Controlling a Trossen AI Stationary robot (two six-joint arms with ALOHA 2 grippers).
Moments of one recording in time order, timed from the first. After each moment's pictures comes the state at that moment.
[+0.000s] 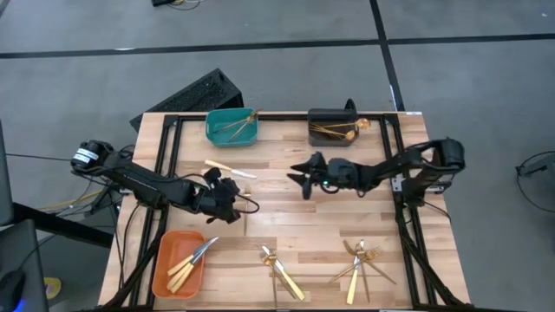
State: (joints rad) left arm -0.27 1.31 0.72 -0.47 -0.65 -0.55; right arm -0.08 1.61 0.54 0.87 0.17 0.38
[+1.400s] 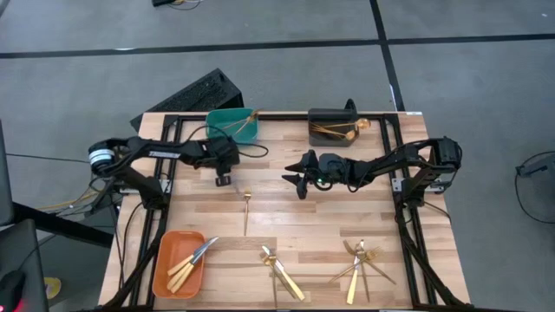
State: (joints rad) left arm 0.46 1.50 0.67 -0.37 -0.22 0.35; right arm -0.12 1.64 0.65 0.71 0.07 0.32
